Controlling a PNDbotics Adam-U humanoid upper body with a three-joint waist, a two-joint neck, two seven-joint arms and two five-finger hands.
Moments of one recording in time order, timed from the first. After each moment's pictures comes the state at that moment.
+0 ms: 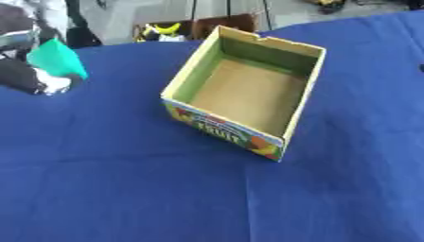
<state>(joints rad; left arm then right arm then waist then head) -0.90 0.73 -0.18 -1.75 -0.91 0.12 -0.91 -0.28 -0.37 -0.07 -1.89 0.17 0.03 -0.23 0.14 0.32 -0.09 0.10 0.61</state>
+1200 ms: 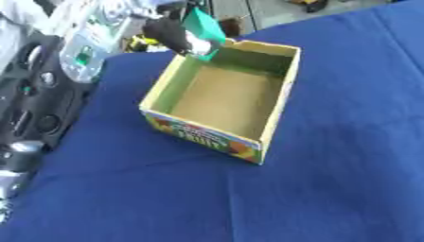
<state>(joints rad) -1.20 0.35 -0.24 -1.32 -0.95 0.09 -0.76 -0.34 -0.37 -0.03 -1.89 0.16 0.02 -0.19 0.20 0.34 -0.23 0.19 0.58</state>
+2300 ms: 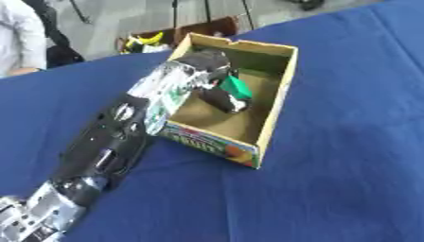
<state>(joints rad) -1.17 0.16 -0.26 -1.03 -1.17 0.10 -0.53 -0.36 -0.36 -0.02 -1.90 0.15 0.03 -0.19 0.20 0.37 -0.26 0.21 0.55</state>
